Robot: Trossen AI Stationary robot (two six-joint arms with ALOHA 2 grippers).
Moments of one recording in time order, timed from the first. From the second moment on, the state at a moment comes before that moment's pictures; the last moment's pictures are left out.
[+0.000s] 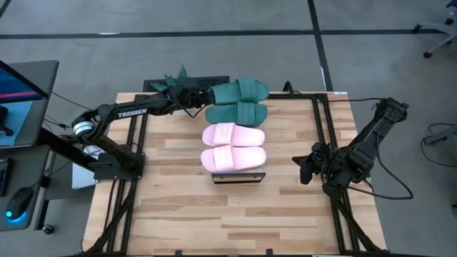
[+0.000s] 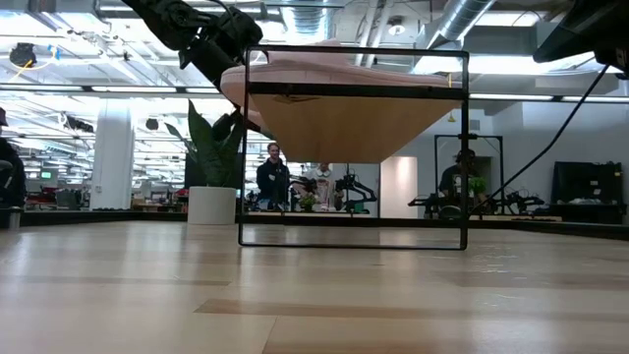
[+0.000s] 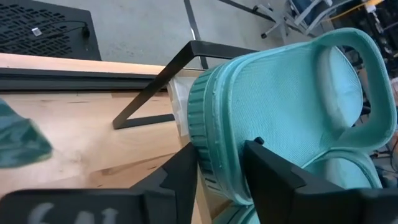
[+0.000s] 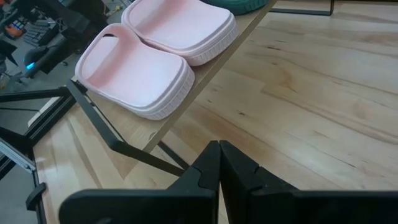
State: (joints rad) left arm 0.57 1.49 1.03 -0.10 -0.07 -0.89; right arm 0.85 0.94 0.79 -1.04 0.94 1.62
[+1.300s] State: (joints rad) left arm 0.59 1.49 1.03 -0.10 0.01 -0.84; right arm 0.85 0.94 0.79 -1.04 0.94 1.62
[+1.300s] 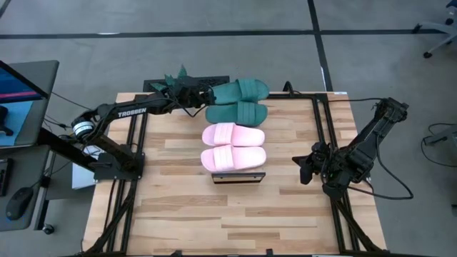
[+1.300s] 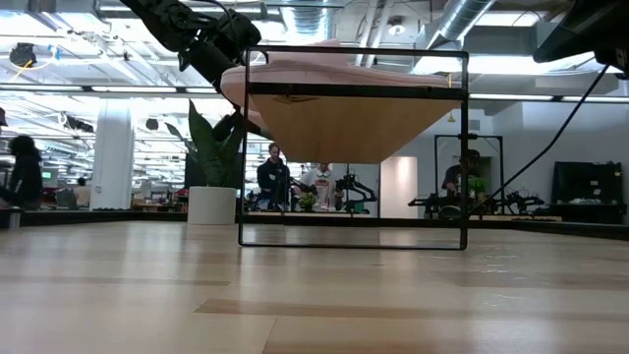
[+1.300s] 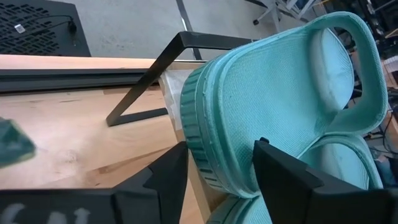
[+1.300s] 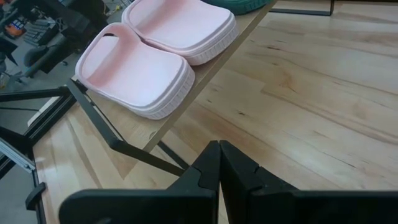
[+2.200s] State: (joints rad) left arm 0.64 1.39 1.03 -0.17 0.04 -0.76; right arm 0.85 0.94 0.79 -1.04 0.94 1.61
